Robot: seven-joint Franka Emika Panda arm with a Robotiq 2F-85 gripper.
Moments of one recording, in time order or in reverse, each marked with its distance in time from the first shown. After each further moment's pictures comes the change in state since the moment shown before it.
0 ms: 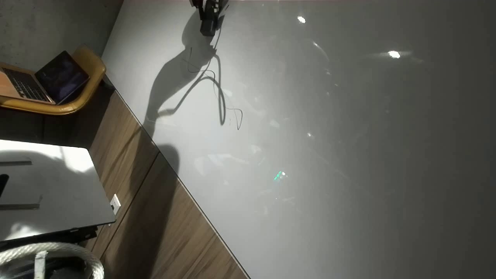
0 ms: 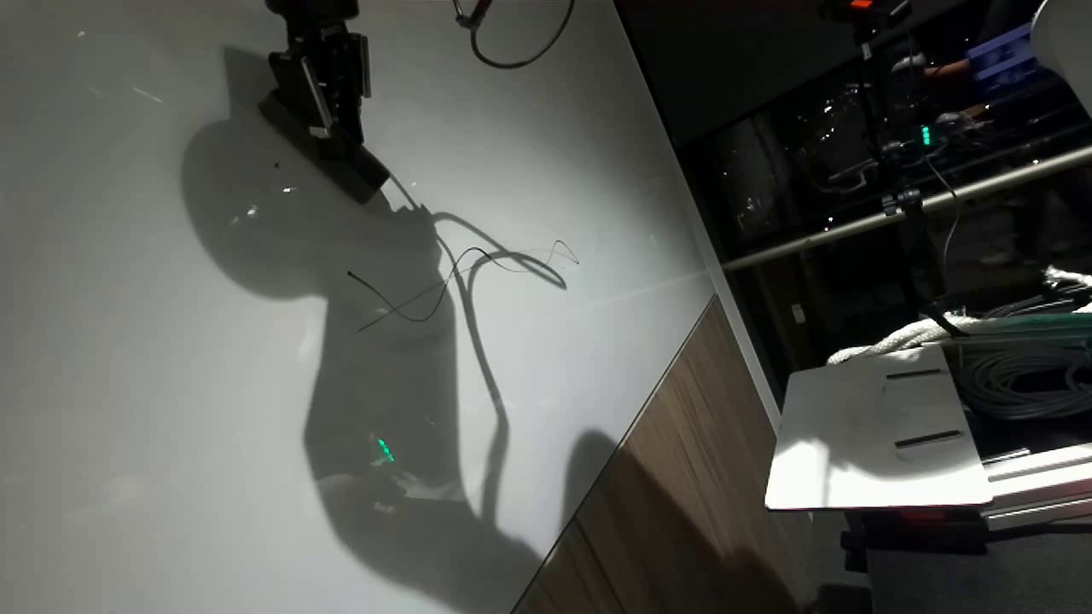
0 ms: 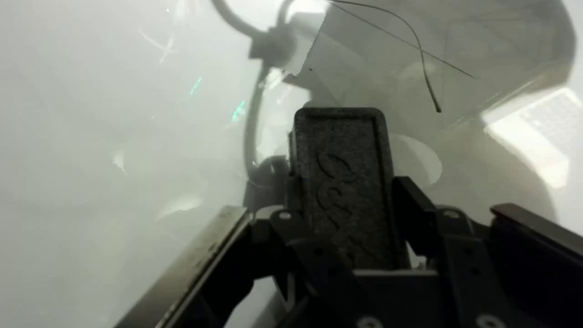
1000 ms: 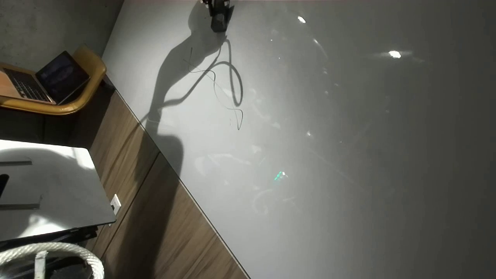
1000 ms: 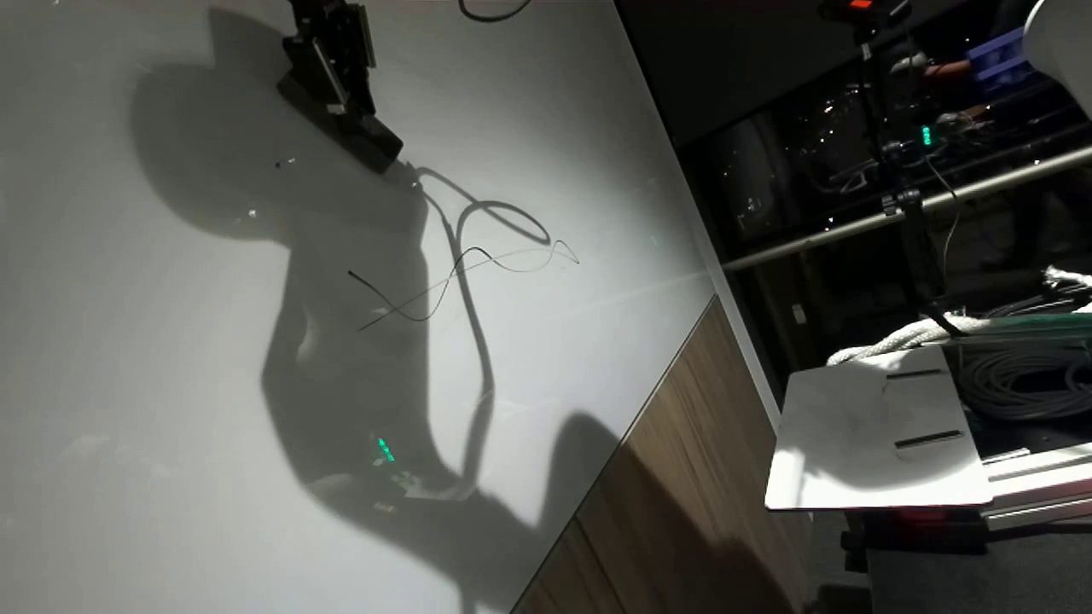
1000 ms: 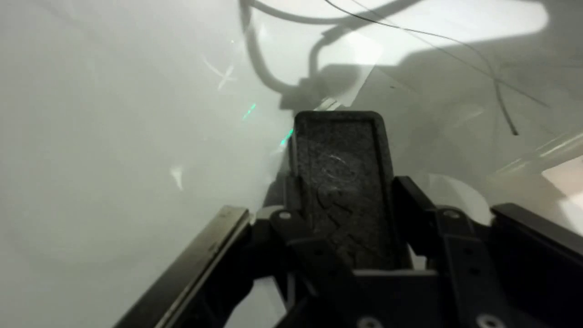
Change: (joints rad) arm 0.068 0.055 -0.059 0.173 -0.088 -0.224 -0.064
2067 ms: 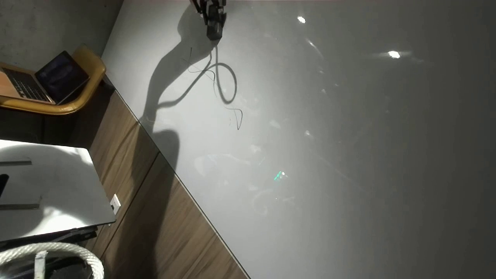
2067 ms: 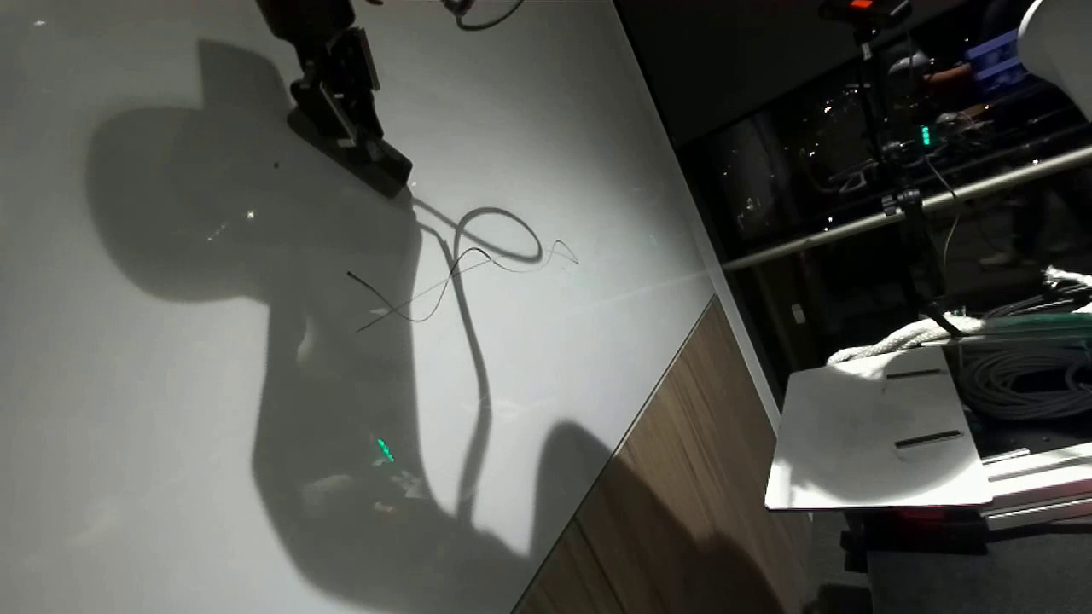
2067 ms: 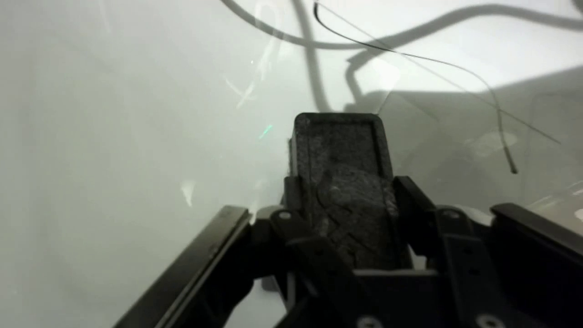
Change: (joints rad) arm 0.072 0.071 0.001 0.000 -0.126 -0.071 0.090
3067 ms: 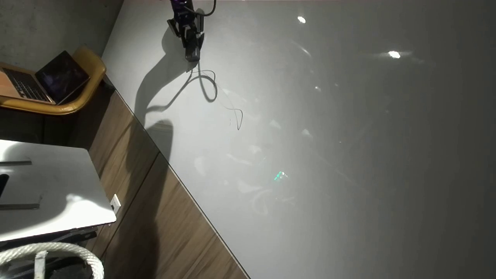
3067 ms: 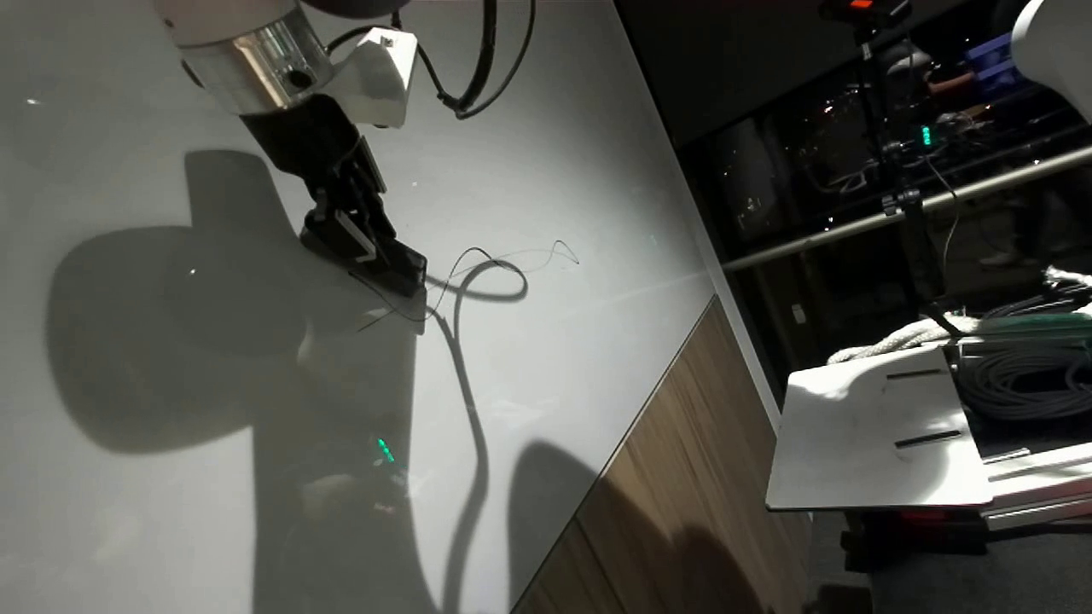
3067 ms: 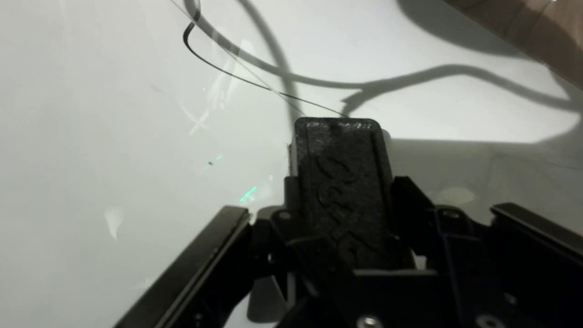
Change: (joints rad) arm 0.068 0.132 0.000 -0.038 -0.022 -0.007 0.043
